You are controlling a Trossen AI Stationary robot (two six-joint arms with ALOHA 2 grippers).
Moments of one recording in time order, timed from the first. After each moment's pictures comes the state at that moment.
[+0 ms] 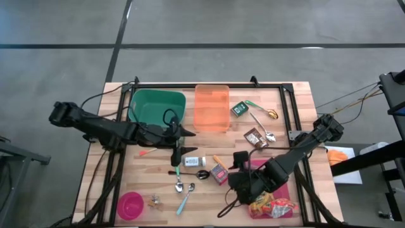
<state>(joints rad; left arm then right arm) -0.23 1.24 0.87 0.02 -0.27 -0.21 0.62 1.72 1.53 -0.96 0.45 0.40</state>
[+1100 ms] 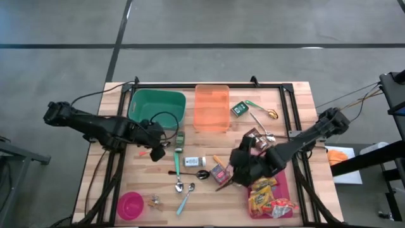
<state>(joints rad) -0.22 1.11 0.86 -0.92 -0.27 -0.72 0.52 1.58 1.29 -0.88 0.60 0.65</state>
